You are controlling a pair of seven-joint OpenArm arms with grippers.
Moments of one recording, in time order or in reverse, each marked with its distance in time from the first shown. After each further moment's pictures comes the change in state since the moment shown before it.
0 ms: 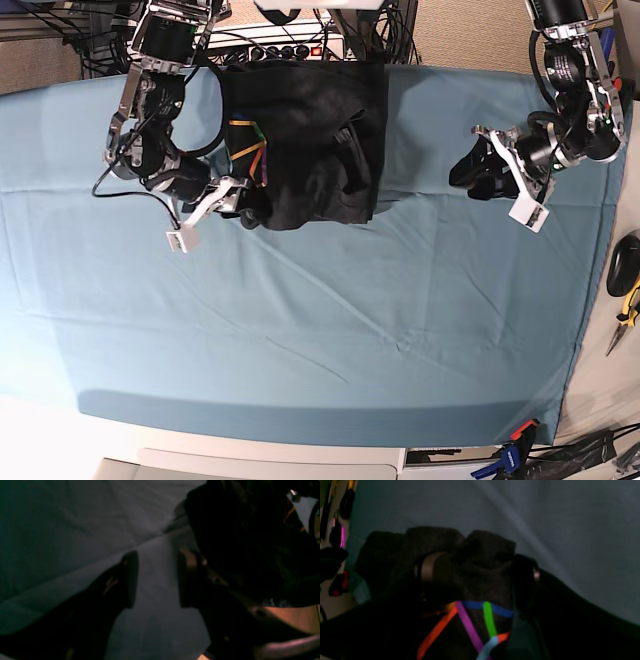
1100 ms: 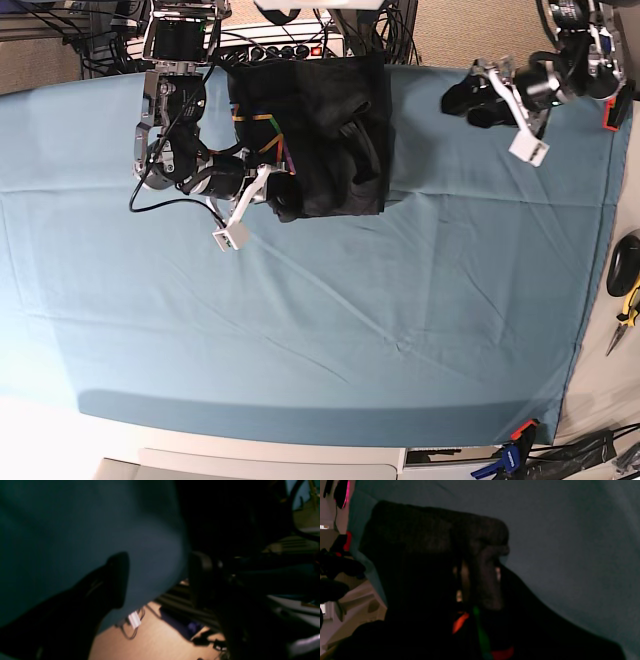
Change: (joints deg) left arm 16.9 -1.7 2.5 8.1 -7.9 11.7 1.1; right arm -0.2 0.2 -10.5 0.0 0.2 -0.1 -1.9
